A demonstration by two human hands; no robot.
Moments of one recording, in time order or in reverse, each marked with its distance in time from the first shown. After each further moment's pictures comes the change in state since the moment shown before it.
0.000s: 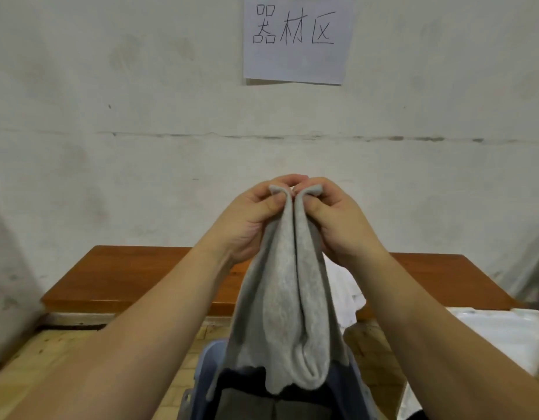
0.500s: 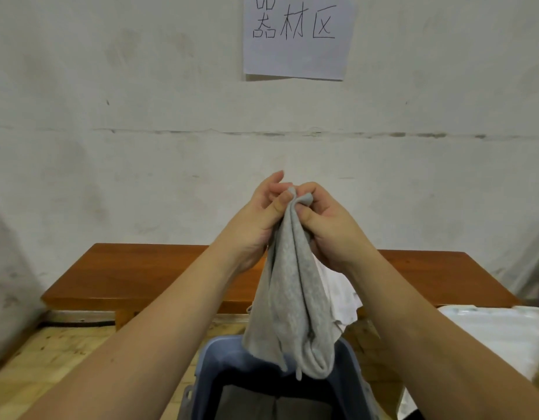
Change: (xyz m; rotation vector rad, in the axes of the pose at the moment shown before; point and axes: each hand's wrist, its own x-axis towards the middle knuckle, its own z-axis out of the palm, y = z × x) left_hand -0.002 -0.013 0.000 0.244 0.215 -0.106; right_hand -0.007 0.003 0.011 0.024 -0.086 0.093
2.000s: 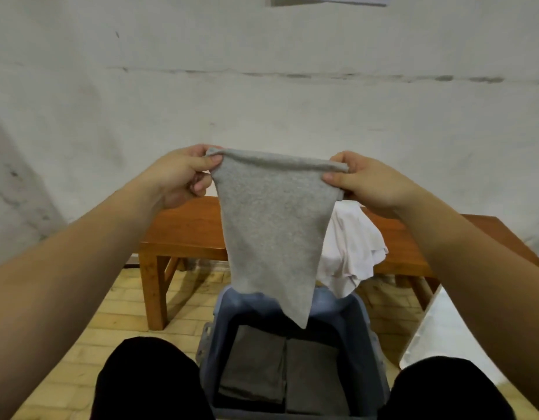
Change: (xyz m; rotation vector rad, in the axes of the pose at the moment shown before) left_hand -0.001 -0.009 -0.155 0.197 0.157 -0.304; right_hand 0.017 0.029 -0.060 -0.499 -0.060 0.361
